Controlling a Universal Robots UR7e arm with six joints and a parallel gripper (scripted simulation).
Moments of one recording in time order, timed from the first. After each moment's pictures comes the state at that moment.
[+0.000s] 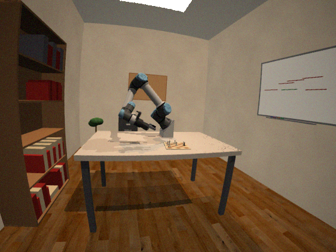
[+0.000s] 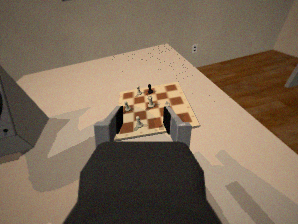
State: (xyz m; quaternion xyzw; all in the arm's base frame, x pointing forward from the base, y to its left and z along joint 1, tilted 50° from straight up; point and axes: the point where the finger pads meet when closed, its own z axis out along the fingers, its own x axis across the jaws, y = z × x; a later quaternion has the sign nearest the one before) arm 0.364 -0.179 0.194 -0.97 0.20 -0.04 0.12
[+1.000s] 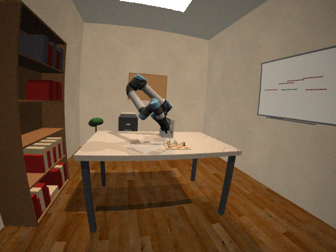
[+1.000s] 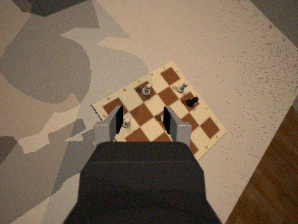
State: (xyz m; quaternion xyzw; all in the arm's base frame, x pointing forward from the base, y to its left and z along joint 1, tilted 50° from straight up) arm 0.382 -0.118 0.066 -0.93 -0.29 0.19 -0.10
